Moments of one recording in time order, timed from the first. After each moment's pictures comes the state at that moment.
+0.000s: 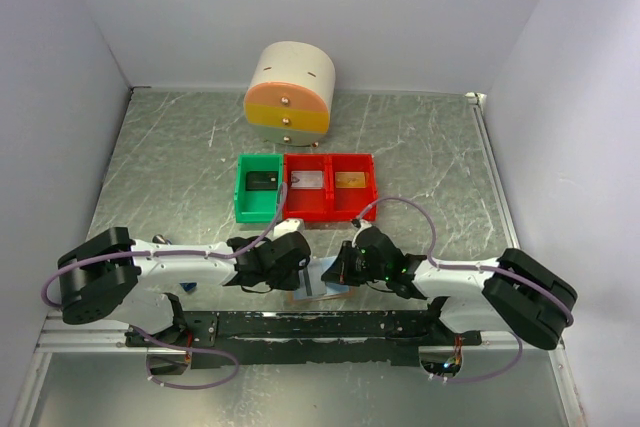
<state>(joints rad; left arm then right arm) -1.19 1.41 0.67 -0.30 -0.18 -0.97 0.90 1.23 0.22 0.32 -0.18 0.99</state>
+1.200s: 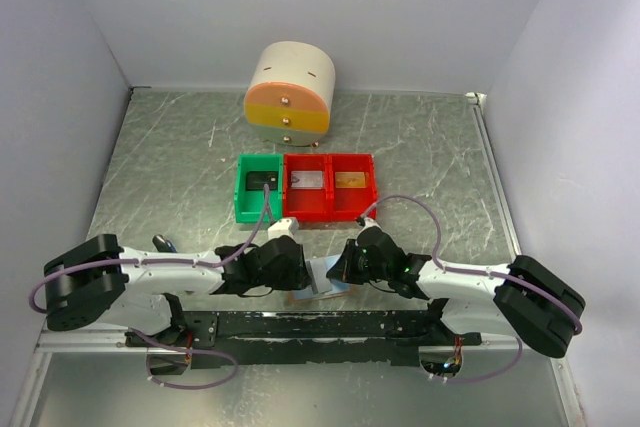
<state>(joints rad) -1.20 1.31 0.54 -0.07 -0.19 -1.04 0.90 1.16 0.24 0.20 -0.09 0.97</state>
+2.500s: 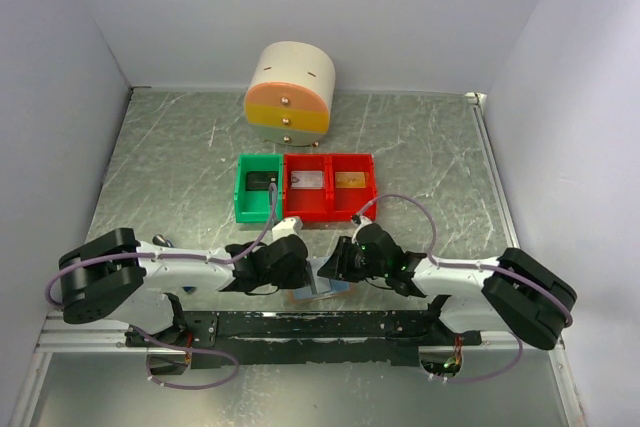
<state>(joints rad) -1.20 1.42 0.58 -0.05 -0.20 -1.09 0.88 1.23 0.24 0.32 -0.17 0.98</state>
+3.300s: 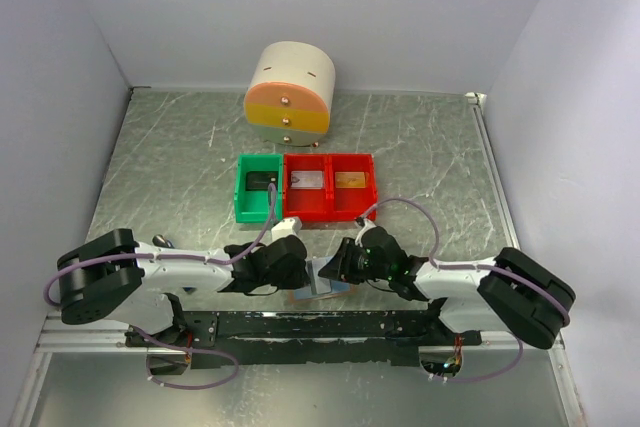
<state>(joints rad) -1.20 1.41 0.57 -0.05 -0.20 -1.09 0.86 1.24 0.18 0.43 -0.20 1.03</state>
